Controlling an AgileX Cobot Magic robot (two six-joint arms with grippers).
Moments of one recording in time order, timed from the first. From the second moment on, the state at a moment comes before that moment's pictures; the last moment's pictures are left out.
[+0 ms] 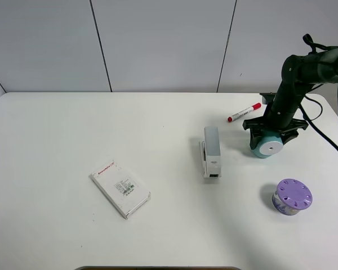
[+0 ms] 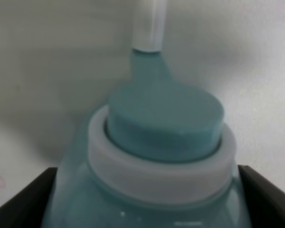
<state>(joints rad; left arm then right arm) -0.01 -0.01 -0.51 0.06 1.06 -0.07 0.03 2.15 -1.44 0.07 0.98 -0.06</state>
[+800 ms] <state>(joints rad) -0.01 -0.01 -0.51 0.06 1.06 -0.07 0.03 2.15 -1.44 0.07 0.99 -0.06</state>
